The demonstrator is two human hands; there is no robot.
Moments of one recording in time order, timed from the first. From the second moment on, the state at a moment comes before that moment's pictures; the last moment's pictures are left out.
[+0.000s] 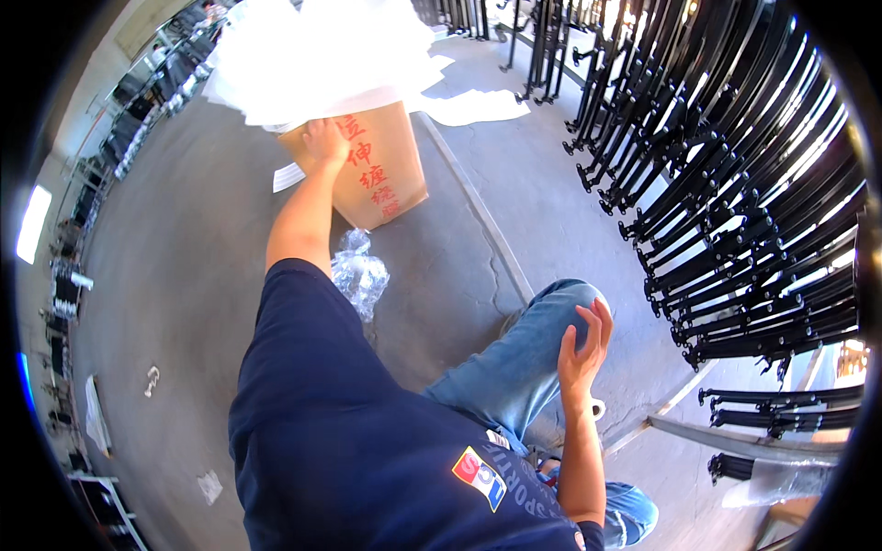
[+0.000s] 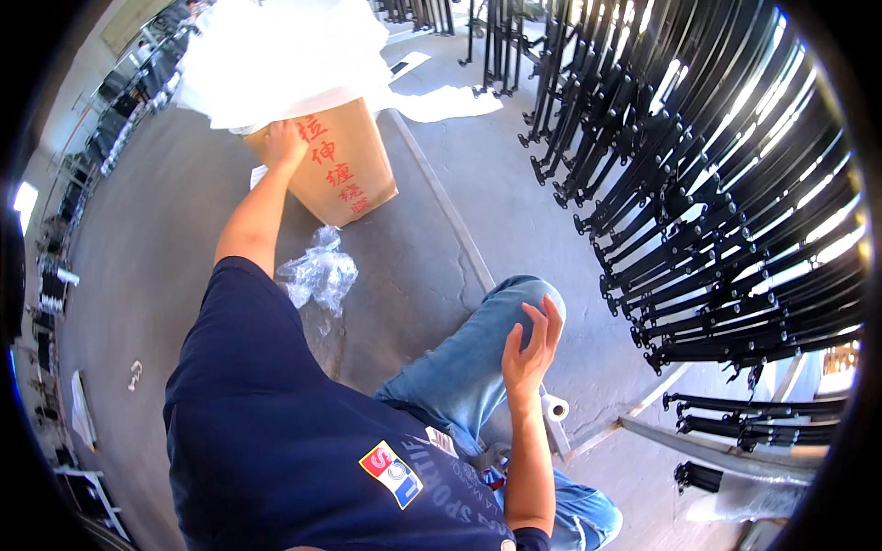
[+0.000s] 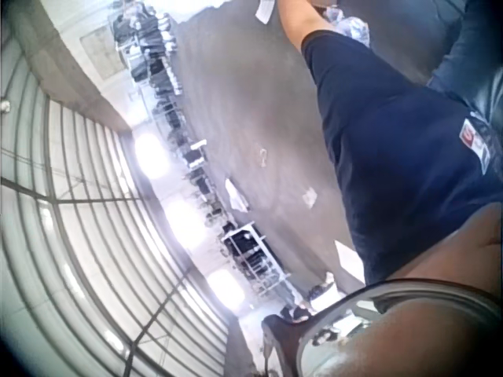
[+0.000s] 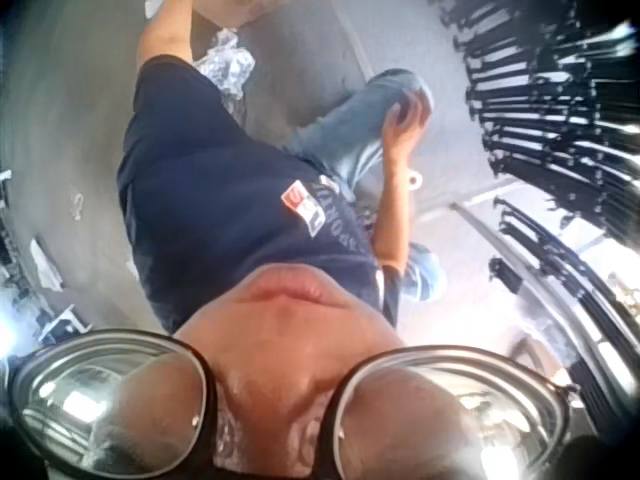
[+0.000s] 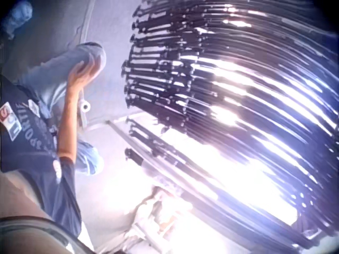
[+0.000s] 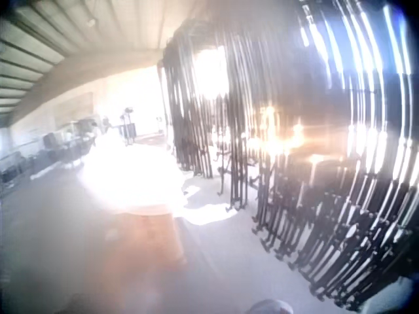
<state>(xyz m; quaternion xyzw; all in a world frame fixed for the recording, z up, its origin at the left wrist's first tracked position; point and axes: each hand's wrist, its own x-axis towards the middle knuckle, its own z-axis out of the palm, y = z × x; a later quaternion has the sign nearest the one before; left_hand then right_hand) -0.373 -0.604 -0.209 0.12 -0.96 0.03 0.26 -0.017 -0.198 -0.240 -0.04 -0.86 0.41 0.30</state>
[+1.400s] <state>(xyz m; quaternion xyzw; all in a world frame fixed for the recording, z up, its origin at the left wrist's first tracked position) -0.070 -0.478 -0.138 -0.27 -0.96 -0.07 0.07 -0.034 -0.199 -0.119 0.10 -0.74 0.50 0.44</state>
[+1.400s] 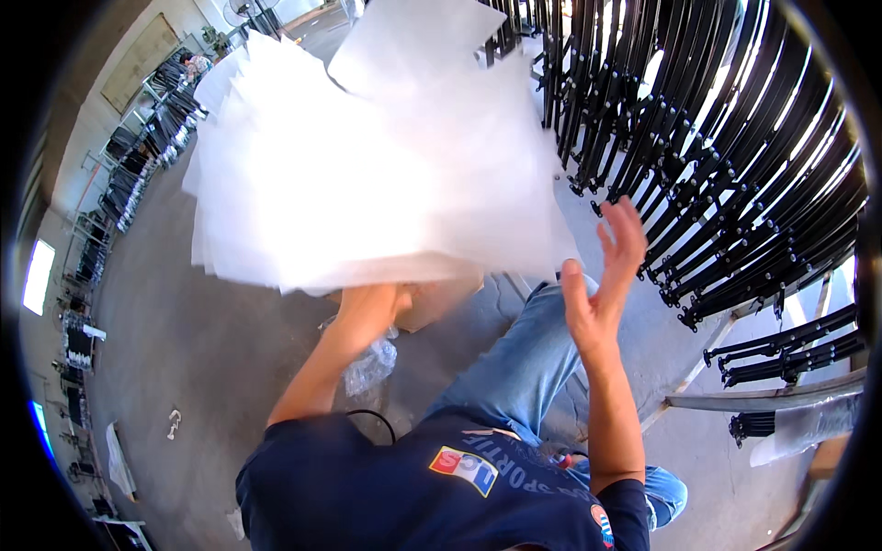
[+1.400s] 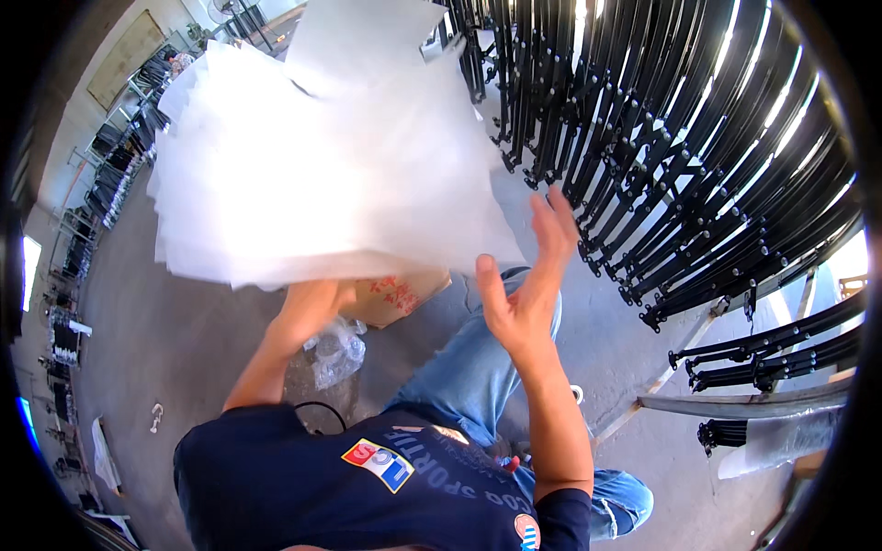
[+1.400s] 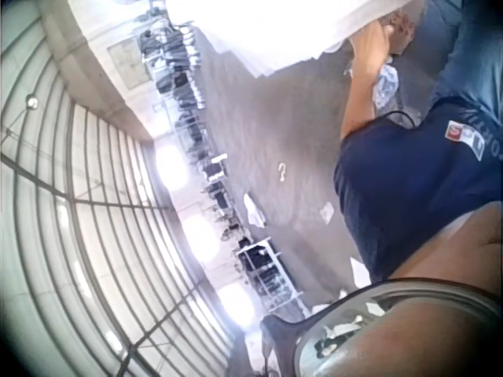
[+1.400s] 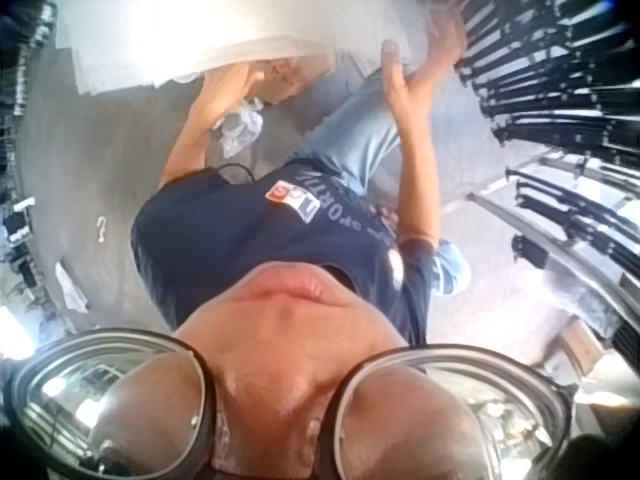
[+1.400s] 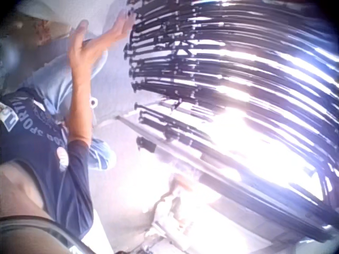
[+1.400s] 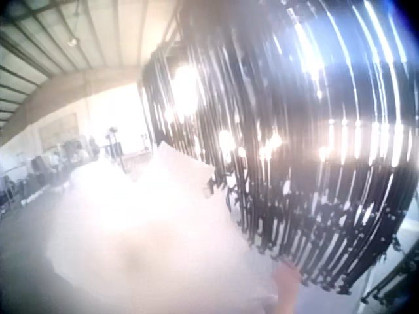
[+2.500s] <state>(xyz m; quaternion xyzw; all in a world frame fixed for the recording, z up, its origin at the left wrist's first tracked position) -0.130 -0.408 -0.030 -0.29 -0.95 -0.07 0.11 -0.121 -0.230 -0.113 0.04 -0.74 0.62 0.27</state>
